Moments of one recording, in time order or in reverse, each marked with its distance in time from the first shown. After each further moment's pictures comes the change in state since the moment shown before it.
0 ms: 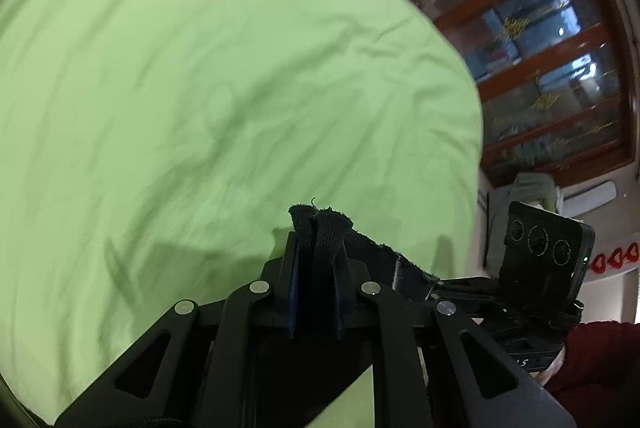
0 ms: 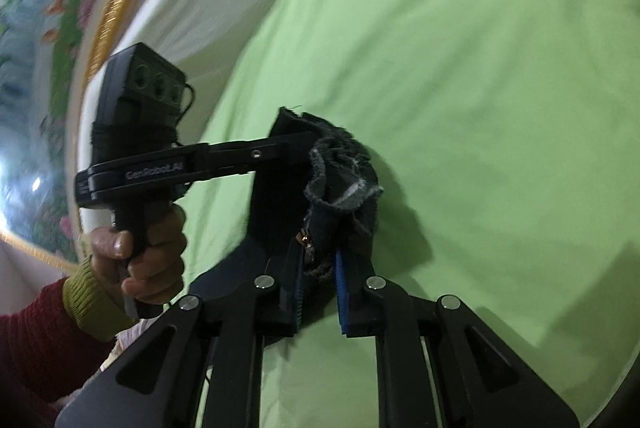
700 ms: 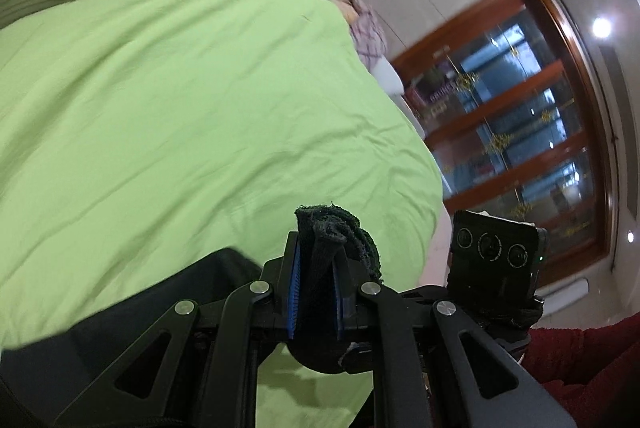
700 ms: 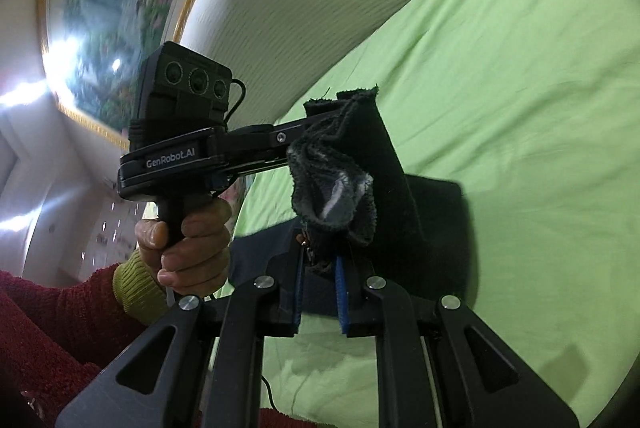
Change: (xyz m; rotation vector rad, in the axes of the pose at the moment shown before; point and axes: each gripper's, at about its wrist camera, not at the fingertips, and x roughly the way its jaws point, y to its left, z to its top) left arm -0.161 0.037 -0.134 -0.238 -0.370 -0.058; right arm 0.064 0.139 -0.027 -0.317 0.295 0.283
